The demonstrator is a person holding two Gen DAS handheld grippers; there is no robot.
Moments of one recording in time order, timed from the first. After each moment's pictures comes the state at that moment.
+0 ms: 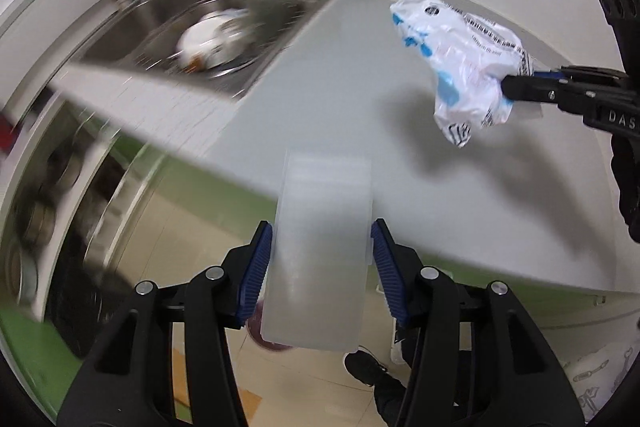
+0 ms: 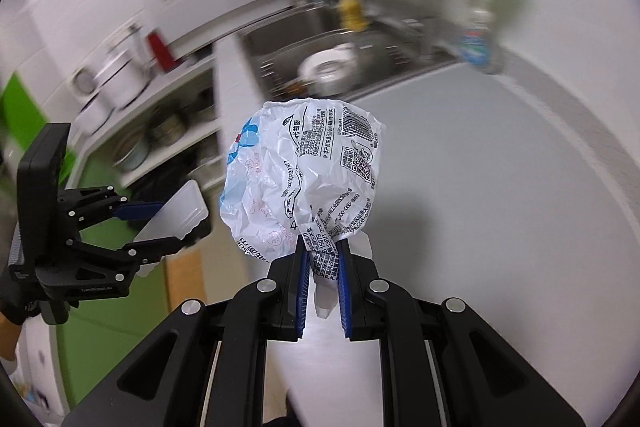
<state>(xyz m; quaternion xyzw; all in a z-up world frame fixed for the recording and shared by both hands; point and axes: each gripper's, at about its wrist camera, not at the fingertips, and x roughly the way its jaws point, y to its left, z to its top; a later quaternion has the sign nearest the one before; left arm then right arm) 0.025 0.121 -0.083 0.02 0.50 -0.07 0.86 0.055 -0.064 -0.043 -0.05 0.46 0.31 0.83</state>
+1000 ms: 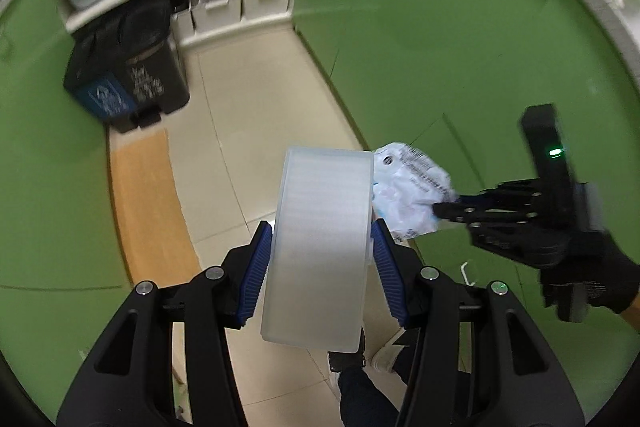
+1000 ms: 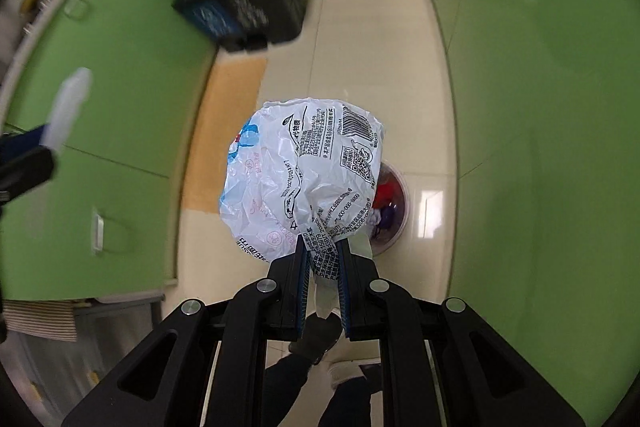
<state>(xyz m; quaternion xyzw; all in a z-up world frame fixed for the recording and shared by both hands) -0.192 0.325 -0.377 -0.23 0.53 0.19 0.79 -0.066 0.230 -0.448 -0.25 0.60 0.45 0.61</state>
